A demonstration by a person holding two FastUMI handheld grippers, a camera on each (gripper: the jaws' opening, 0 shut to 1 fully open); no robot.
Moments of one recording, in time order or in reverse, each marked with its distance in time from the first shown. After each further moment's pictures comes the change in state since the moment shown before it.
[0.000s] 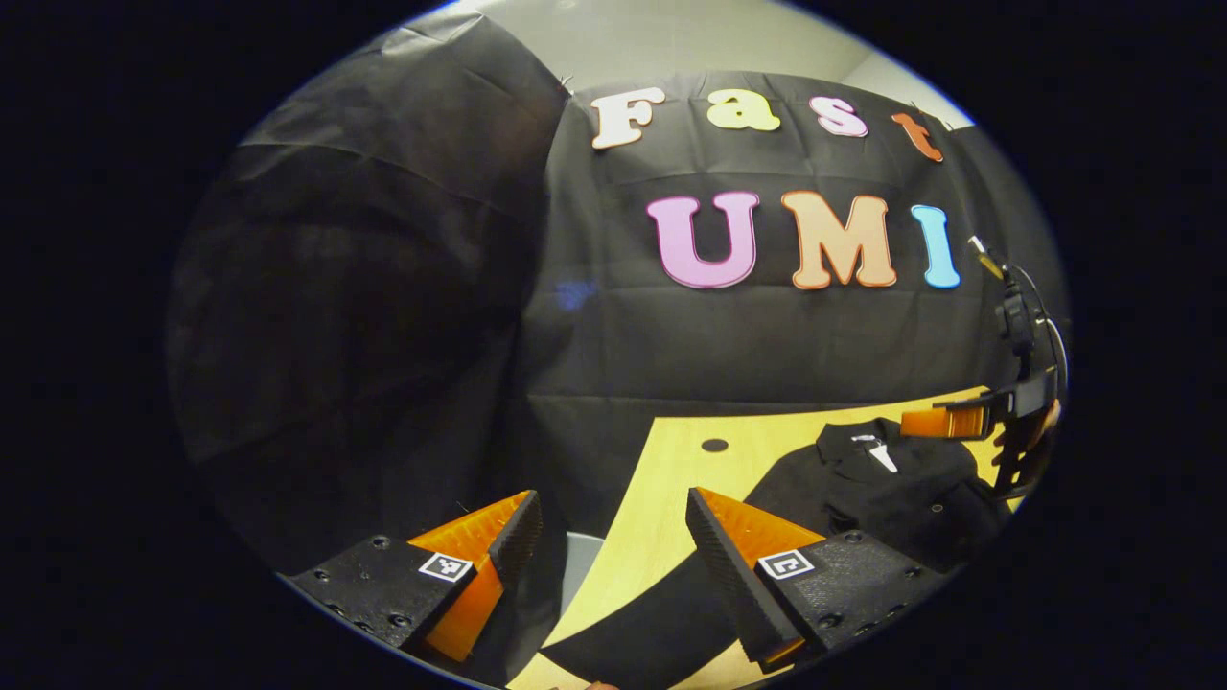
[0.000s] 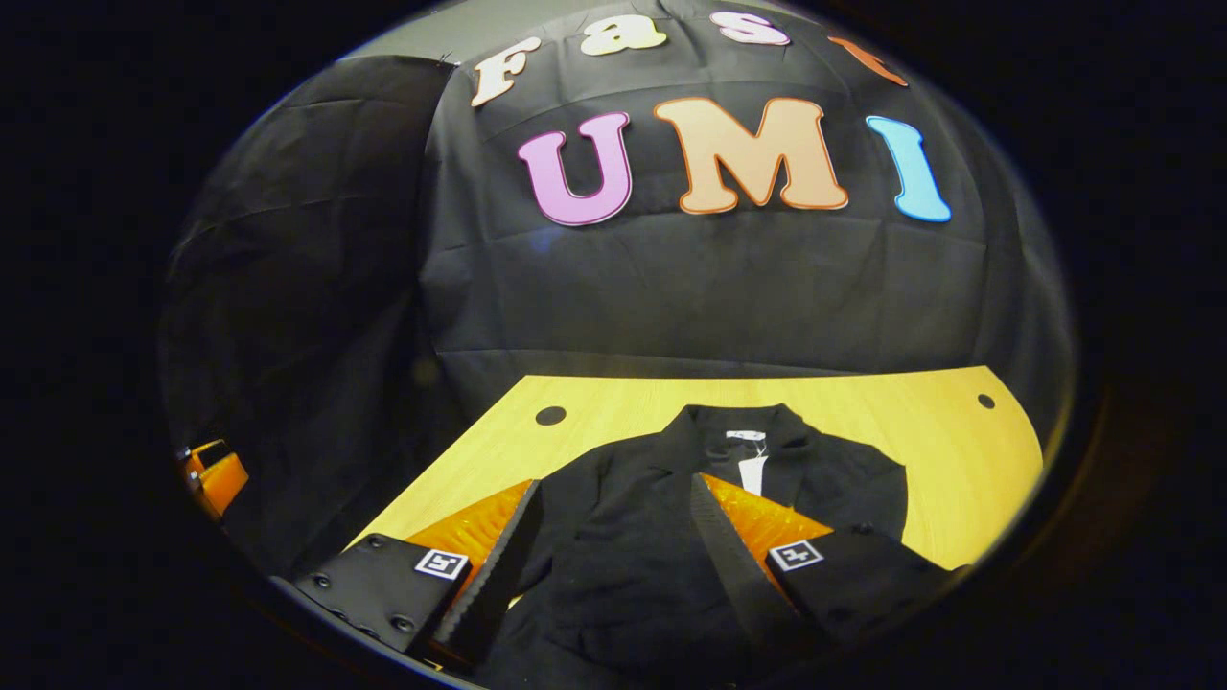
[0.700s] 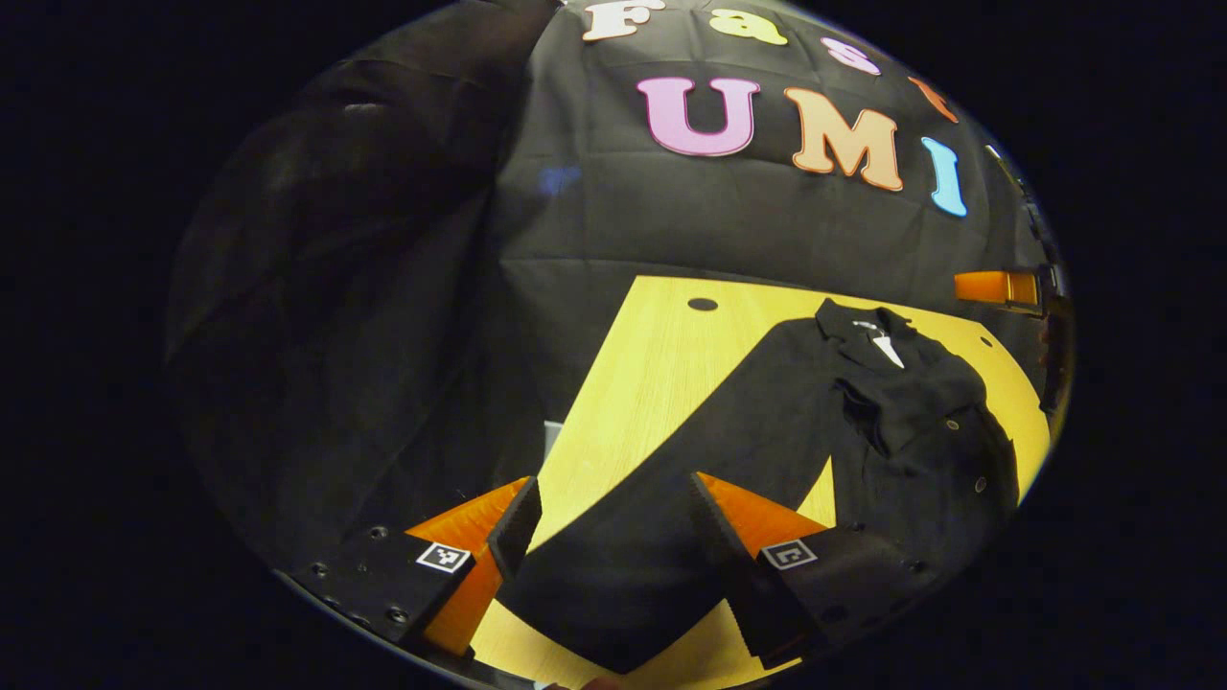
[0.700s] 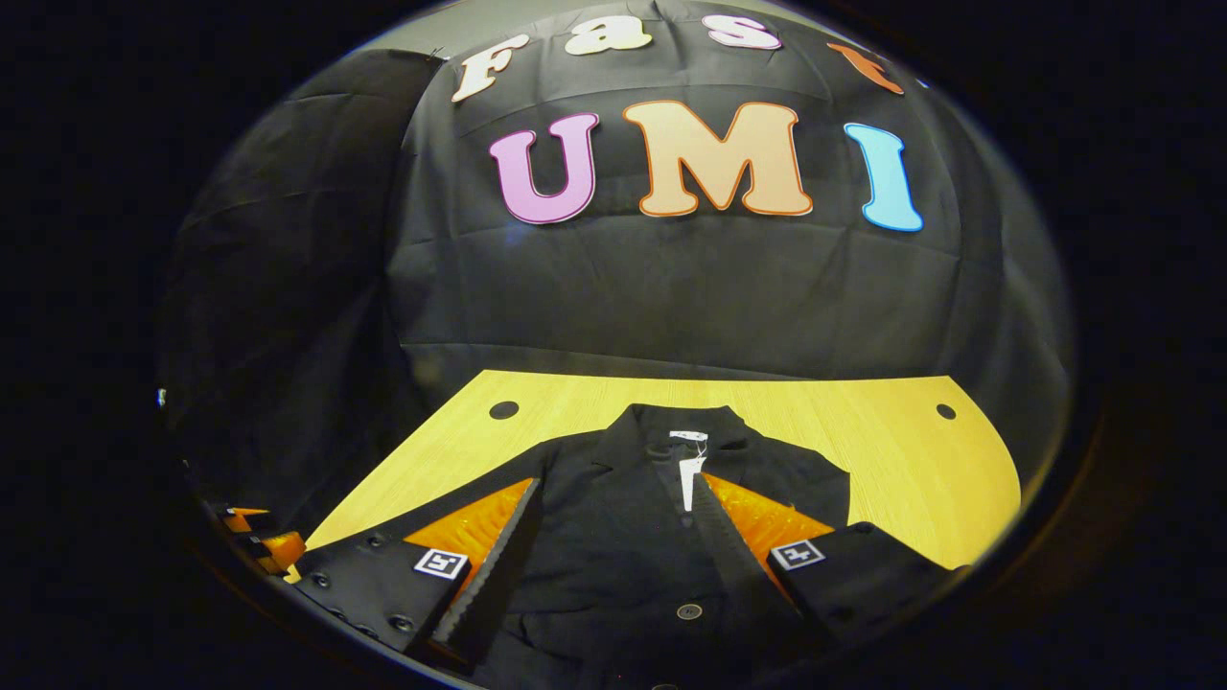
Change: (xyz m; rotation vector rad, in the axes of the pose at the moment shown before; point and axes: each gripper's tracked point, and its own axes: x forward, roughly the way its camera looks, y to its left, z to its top) left arm 0.007 -0.022 -0.139 -0.024 0.362 -0.040; right arm -0.017 -0.046 -0.002 -0.021 0.024 -0.097
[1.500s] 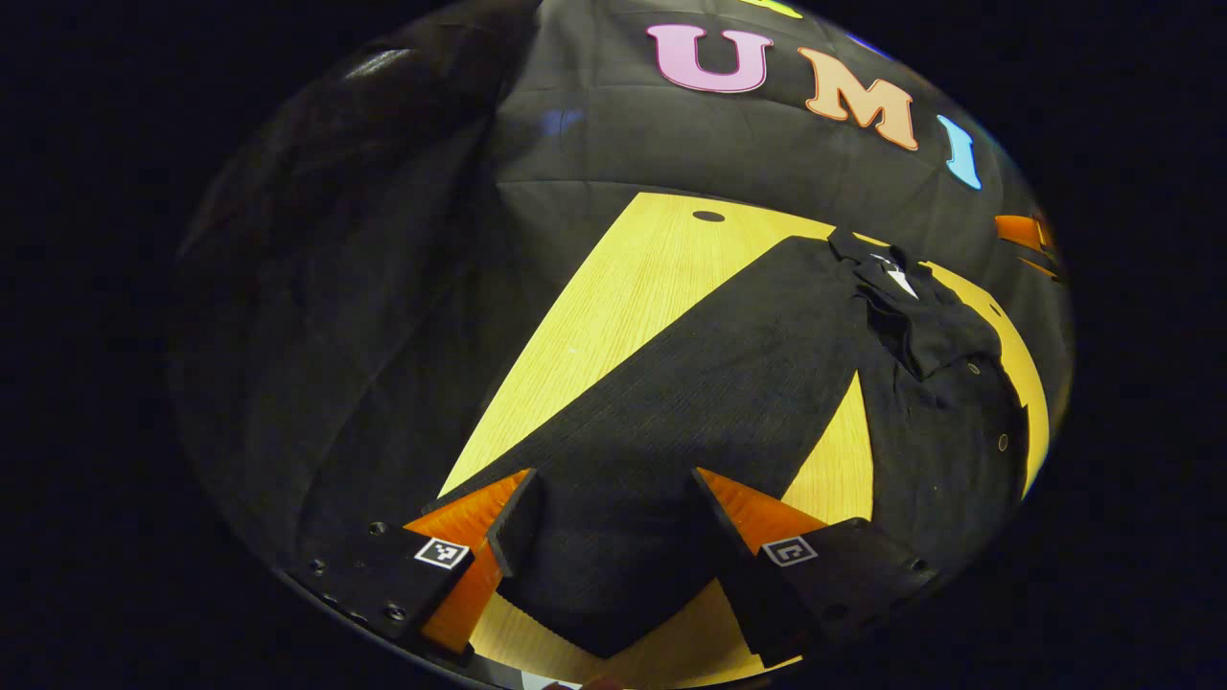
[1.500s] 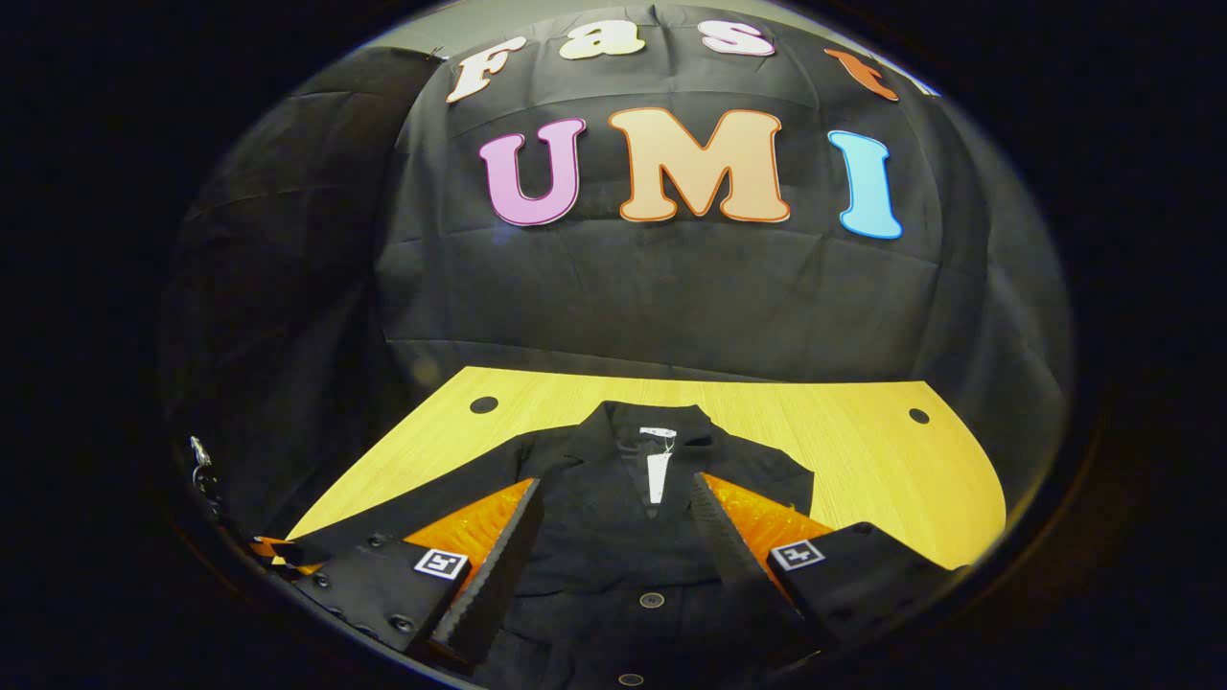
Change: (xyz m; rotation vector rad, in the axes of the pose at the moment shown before) left arm 0.021 -0.010 -0.081 -0.044 0.190 -0.001; right arm -0.026 -0.029 -0.005 -0.013 -0.002 -0.050
